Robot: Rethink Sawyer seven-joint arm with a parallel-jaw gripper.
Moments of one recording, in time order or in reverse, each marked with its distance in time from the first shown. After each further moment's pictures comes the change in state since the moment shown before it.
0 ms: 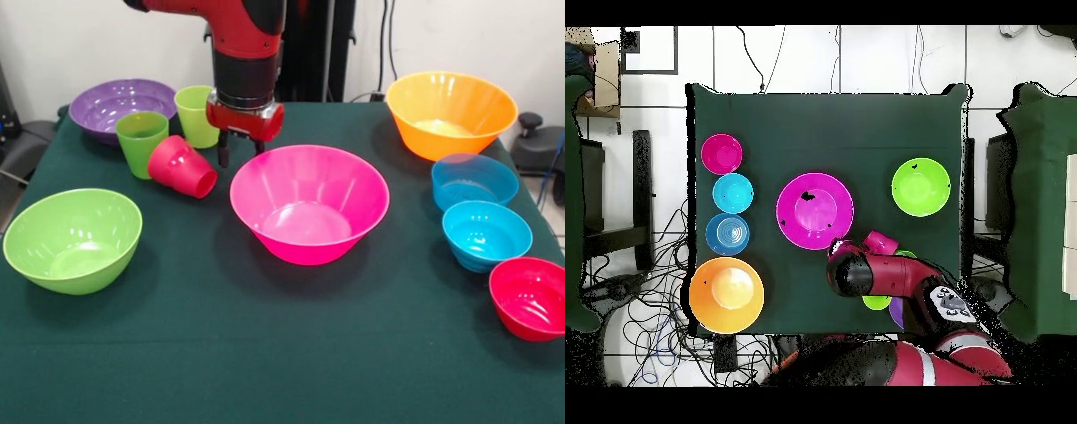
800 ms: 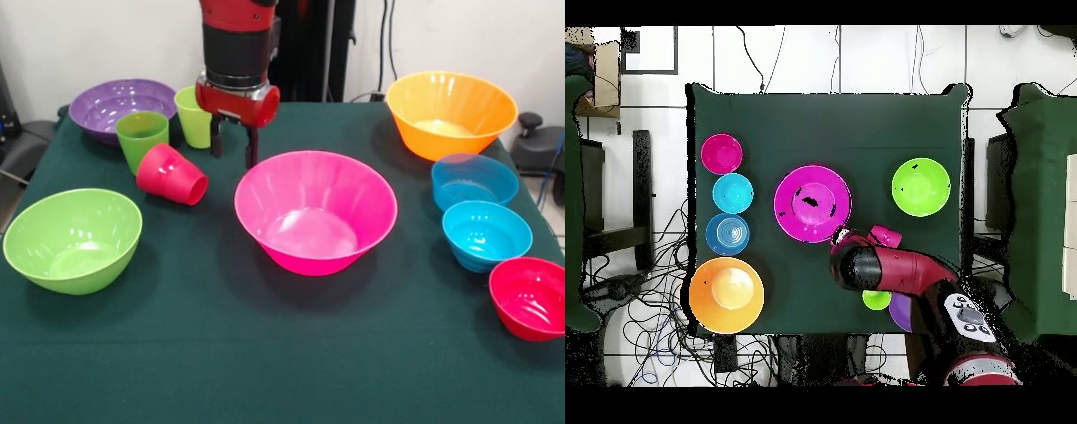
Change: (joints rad) arm -0.033 -0.118 0.046 0.021 0.079 0.057 0.000
